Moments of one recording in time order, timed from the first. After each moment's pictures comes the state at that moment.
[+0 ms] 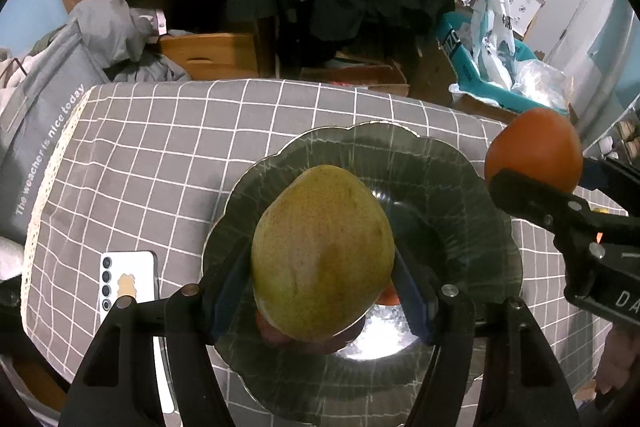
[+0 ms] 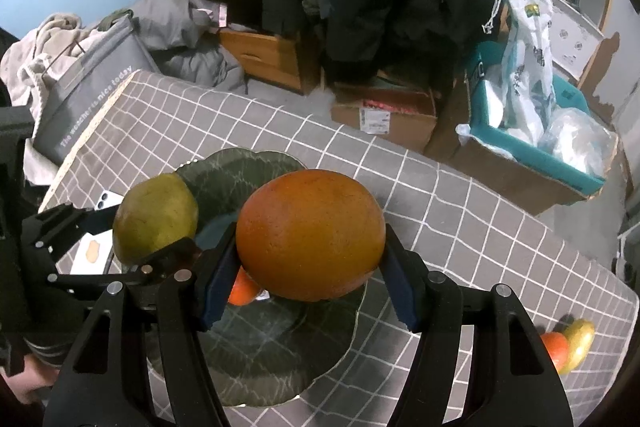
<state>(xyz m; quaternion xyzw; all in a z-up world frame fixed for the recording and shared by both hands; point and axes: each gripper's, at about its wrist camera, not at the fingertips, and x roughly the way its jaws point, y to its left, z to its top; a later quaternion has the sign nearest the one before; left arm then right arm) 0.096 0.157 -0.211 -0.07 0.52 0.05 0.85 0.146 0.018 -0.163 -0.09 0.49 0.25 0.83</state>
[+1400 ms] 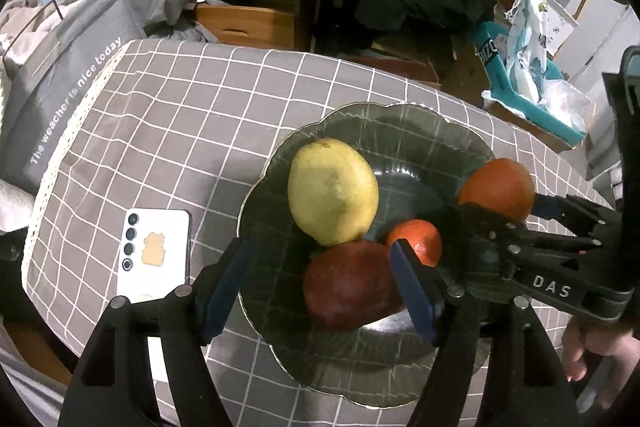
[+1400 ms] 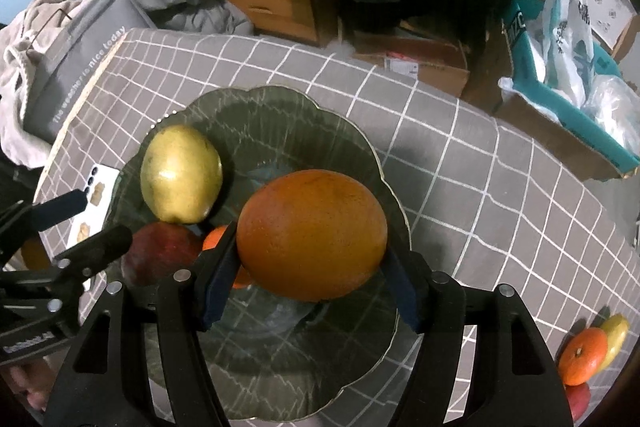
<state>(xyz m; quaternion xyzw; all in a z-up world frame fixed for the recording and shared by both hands) 0.074 0.194 -0.213 -0.12 0.54 0.10 0.83 0.160 0.041 -0.221 -0.09 0.56 0.27 0.78</state>
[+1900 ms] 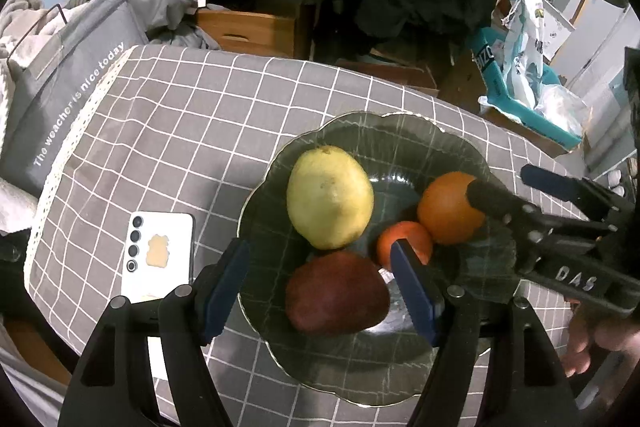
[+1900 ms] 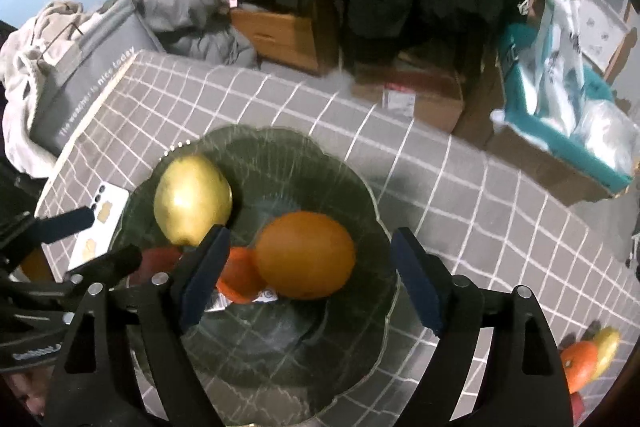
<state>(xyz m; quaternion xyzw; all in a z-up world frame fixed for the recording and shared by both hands) 0.072 0.195 -0.205 -0.12 0.53 0.10 0.83 0.159 0.041 -0.190 -0.09 0.51 0.27 0.81</state>
